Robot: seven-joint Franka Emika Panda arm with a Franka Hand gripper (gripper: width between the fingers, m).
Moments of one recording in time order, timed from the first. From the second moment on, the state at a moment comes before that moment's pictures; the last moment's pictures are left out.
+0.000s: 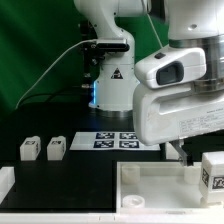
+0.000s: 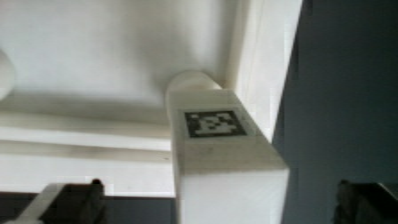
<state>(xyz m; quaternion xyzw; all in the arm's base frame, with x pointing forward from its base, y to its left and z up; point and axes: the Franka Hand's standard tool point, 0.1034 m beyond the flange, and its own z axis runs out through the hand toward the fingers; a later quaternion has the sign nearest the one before) 0.634 0.113 0.098 -0.99 -0.07 0.03 0.09</state>
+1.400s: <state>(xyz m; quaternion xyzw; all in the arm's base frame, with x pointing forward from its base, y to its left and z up) 0.630 0.115 0.086 -1.00 0.00 0.04 0.07</state>
